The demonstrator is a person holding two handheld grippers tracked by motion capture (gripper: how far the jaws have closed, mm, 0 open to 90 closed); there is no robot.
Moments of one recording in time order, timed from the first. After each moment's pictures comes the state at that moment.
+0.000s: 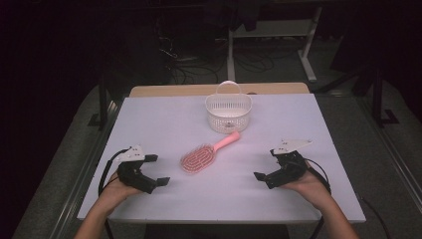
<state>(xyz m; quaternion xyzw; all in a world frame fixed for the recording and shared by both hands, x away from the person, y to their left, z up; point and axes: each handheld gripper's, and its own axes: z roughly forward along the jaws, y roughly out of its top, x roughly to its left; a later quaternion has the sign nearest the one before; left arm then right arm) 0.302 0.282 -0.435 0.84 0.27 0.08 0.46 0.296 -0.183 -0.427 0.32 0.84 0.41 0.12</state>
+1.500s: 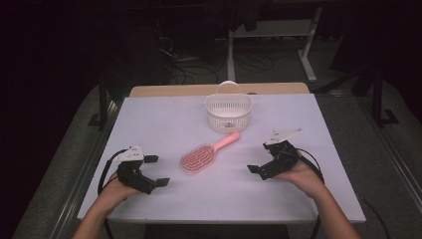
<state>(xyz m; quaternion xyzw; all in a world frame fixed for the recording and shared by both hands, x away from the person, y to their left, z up) 0.302 0.281 -0.434 0.84 0.27 0.06 0.46 0.320 -0.166 -0.417 0.31 0.85 0.41 0.10</state>
